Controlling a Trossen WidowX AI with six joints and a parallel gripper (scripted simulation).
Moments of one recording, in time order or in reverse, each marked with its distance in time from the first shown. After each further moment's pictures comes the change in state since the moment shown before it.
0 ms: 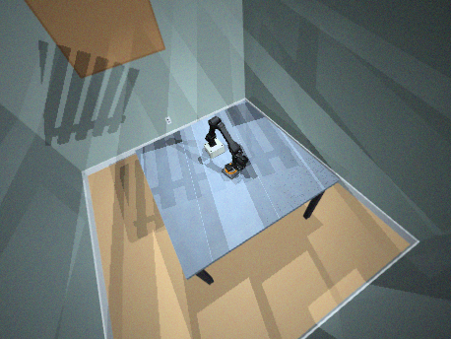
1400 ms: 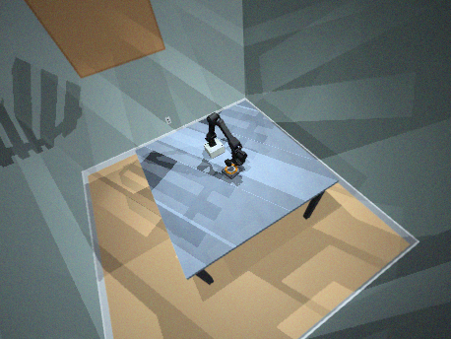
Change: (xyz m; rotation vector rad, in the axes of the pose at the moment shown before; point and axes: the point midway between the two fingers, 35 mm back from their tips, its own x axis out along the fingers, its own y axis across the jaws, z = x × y) arm -0.004 0.020 -0.039 -0.003 0.014 0.001
